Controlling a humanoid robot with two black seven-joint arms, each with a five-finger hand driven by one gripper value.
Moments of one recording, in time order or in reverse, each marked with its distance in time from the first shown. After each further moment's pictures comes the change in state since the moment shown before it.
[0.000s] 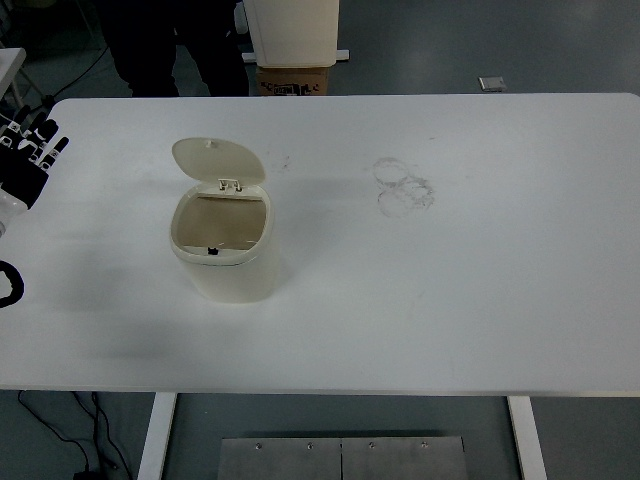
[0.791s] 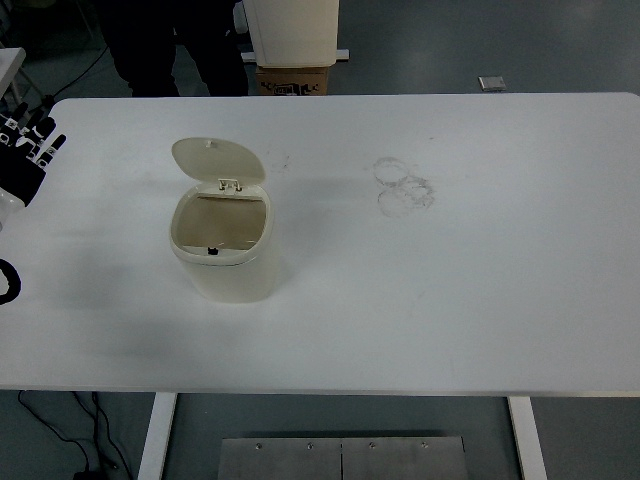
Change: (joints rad) left arm -0.012 0.009 0.004 0.001 0.016 0.002 -0.001; right arm 0.000 0.000 0.000 0.000 0.000 0.000 0.000
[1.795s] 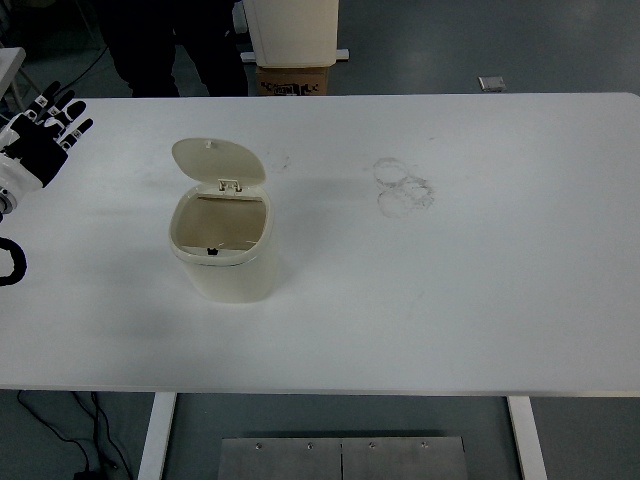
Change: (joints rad) left arm -0.063 0.088 0.179 -0.235 0.003 0.128 0.002; right arm 0.000 0.000 -0.001 0.000 0.000 0.000 0.000
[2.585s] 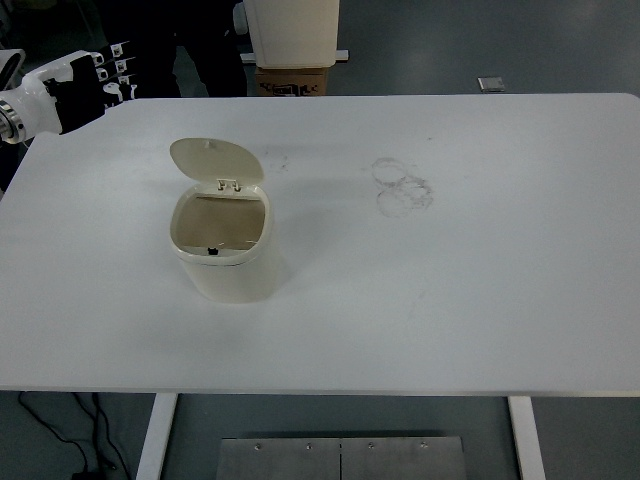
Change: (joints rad) left arm -0.501 0.189 0.745 -0.383 0.000 0.048 -0.002; right arm 0.000 0.000 0.000 0.000 0.000 0.000 0.000
